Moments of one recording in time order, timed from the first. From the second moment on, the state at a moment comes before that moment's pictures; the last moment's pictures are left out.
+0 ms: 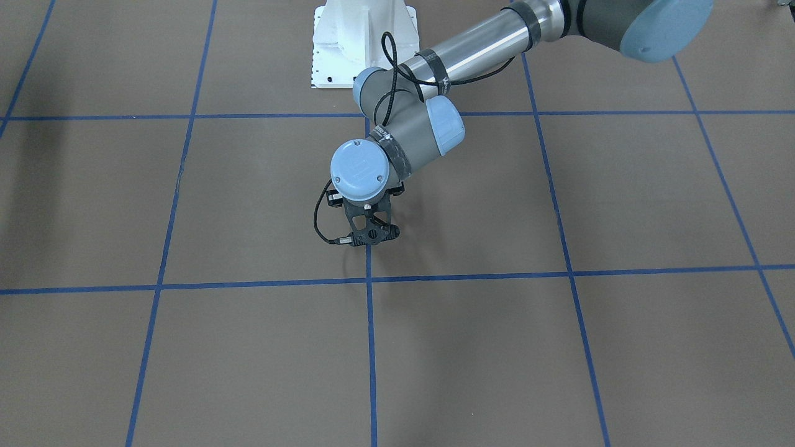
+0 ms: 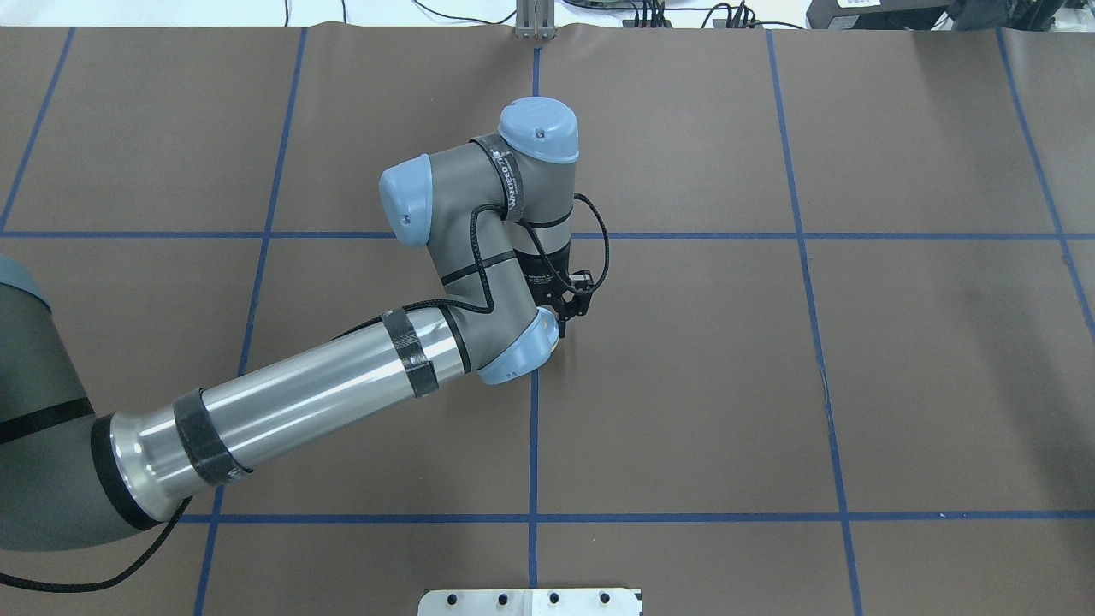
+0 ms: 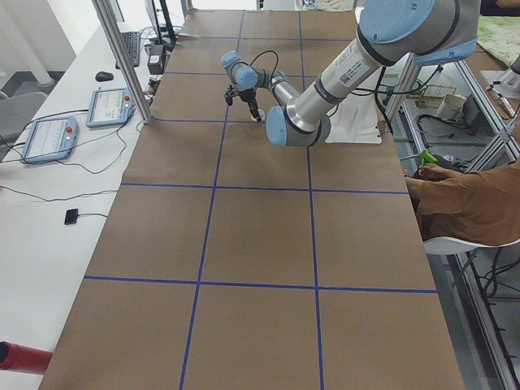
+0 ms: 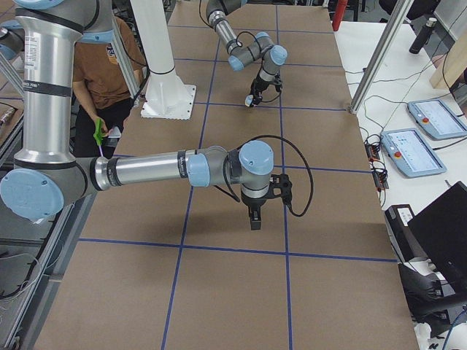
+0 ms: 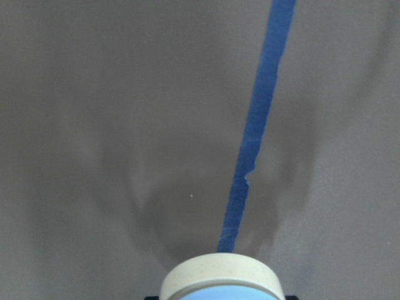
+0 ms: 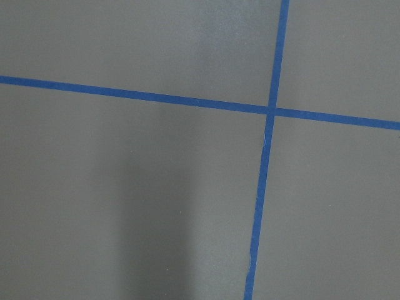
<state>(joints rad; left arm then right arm) -0.58 -2.66 -1.04 -1.52 -2.28 -1.19 1.51 -1.69 1.84 -1.60 2.37 0.01</state>
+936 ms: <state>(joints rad) -0.56 -2.65 -1.04 -1.56 -2.27 -1.19 1.51 -1.69 1.84 -1.61 2.37 0.01</state>
